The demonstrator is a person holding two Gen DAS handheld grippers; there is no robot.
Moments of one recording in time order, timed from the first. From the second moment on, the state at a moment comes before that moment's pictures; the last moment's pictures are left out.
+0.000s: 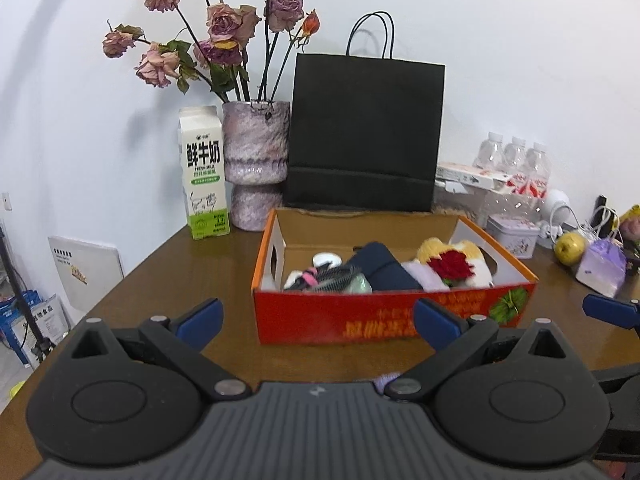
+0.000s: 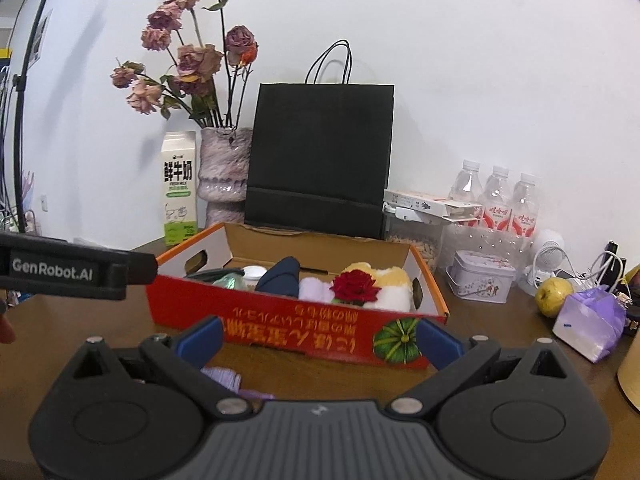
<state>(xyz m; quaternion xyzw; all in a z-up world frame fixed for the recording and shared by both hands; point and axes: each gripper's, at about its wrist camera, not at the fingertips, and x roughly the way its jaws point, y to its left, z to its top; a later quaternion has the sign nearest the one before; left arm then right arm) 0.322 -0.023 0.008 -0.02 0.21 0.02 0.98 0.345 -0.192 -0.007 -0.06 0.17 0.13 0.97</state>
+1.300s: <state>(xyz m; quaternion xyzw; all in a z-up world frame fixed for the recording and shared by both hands) 0.206 -0.070 -0.065 0.00 0.40 -0.02 0.92 0.223 -0.267 -0.055 -0.03 0.21 0.12 0.97</state>
